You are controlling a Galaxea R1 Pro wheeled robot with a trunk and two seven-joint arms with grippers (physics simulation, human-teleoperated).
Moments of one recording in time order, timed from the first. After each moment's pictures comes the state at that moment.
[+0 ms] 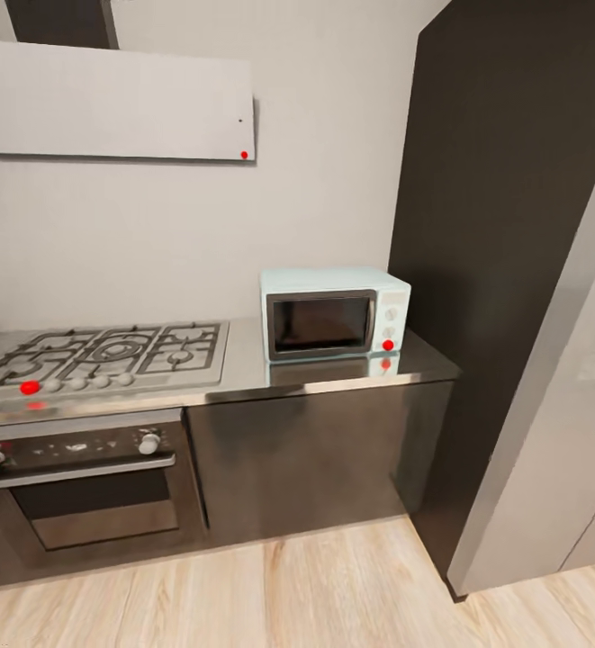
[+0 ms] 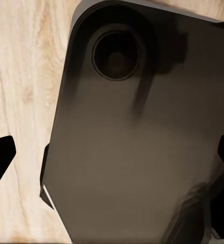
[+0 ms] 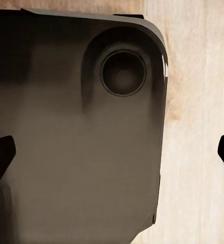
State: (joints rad) left arm 0.00 0.00 0.01 -0.03 0.26 -0.01 0.01; right arm 0.00 0.00 0.01 0.00 0.01 -0.10 0.00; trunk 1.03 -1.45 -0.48
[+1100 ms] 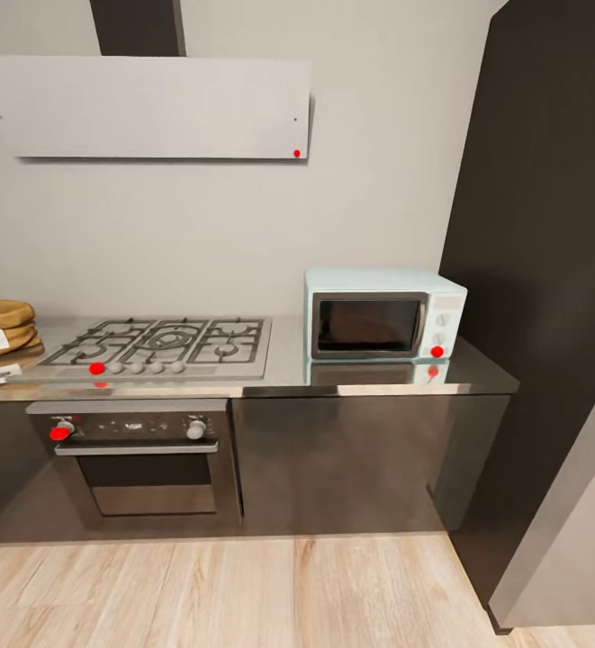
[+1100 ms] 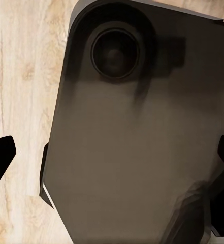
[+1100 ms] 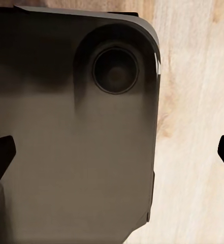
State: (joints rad) left arm 0.00 0.00 0.01 -0.03 0.26 -0.01 0.00; right arm 0.00 -0.01 0.01 0.00 0.01 -0.10 0.00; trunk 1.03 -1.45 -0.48
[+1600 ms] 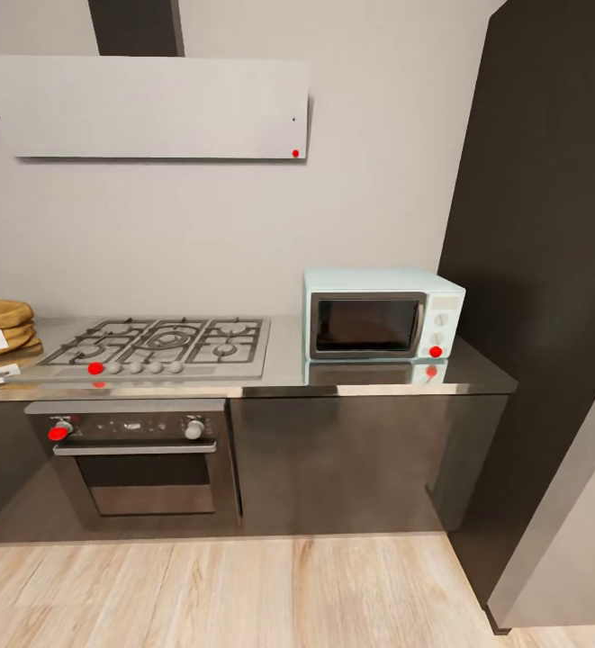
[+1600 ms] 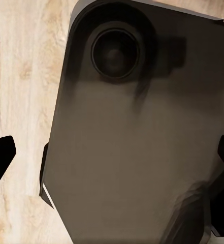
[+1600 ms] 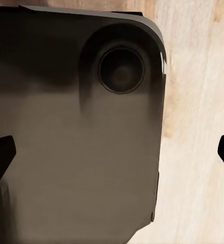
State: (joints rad) left arm 0.00 0.00 0.01 -0.03 0.26 -0.01 0.00; right arm 0.00 0.00 0.01 0.00 0.01 -0.10 0.00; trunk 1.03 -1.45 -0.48
